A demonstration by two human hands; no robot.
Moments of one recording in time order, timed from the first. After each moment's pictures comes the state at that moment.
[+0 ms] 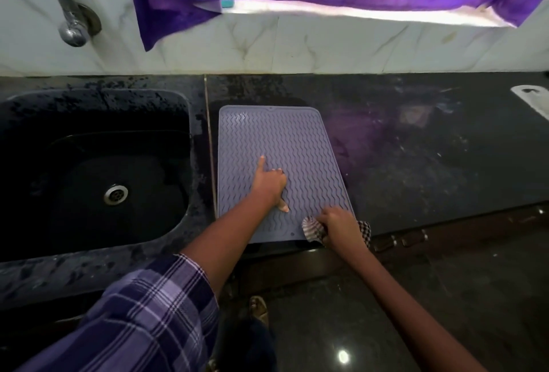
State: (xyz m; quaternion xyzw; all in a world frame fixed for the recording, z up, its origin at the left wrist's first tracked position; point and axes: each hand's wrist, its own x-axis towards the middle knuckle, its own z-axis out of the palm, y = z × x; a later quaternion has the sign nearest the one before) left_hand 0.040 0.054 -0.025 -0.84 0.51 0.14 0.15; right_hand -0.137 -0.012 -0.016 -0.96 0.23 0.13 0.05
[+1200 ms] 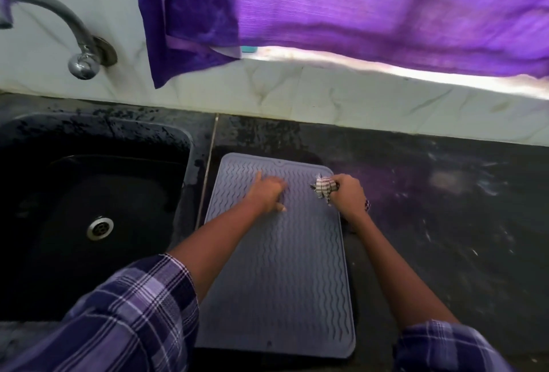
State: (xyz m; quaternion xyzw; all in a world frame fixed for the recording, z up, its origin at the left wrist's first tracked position) left_hand 0.163 -0.033 -0.016 -0.87 0.45 0.17 -0.04; right_hand 0.055 -0.188 0.009 -0.92 0.33 -0.06 0.20
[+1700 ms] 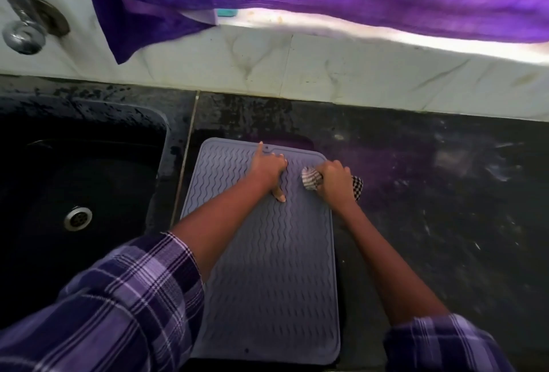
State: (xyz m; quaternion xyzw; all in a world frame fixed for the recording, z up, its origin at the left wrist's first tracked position) left_hand 0.187 -0.101 -0.022 -0.86 0.44 0.20 0.14; right_hand 0.079 -0.222 -0.030 -0.97 0.24 0.01 0.06
